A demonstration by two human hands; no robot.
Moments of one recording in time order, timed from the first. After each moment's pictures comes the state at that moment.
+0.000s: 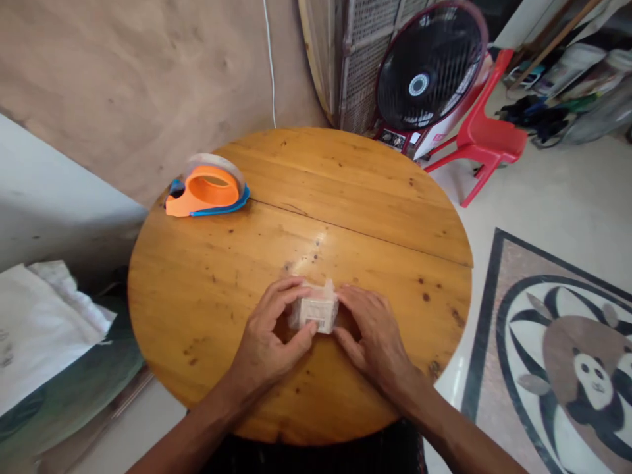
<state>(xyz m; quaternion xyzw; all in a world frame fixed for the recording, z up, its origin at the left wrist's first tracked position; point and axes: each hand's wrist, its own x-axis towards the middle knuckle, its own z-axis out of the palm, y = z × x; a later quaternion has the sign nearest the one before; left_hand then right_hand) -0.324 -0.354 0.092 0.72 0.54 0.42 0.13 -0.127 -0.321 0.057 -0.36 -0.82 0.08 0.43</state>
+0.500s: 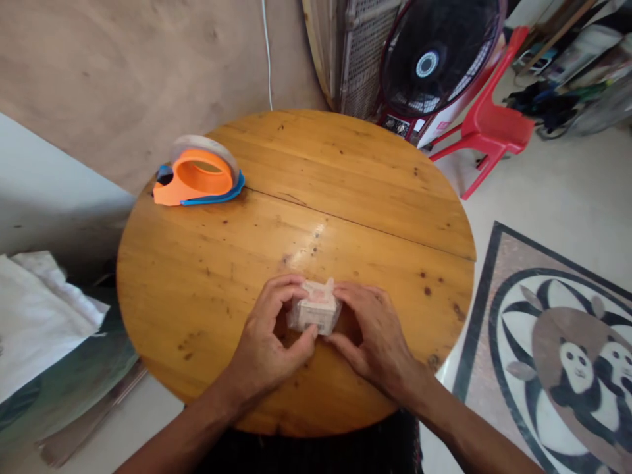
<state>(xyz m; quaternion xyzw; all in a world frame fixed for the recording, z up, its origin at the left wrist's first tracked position) -0.320 -0.357 0.093 0.71 0.52 0.44 0.17 -0.122 -0.323 0.062 -0.34 -0.84 0.11 0.41</state>
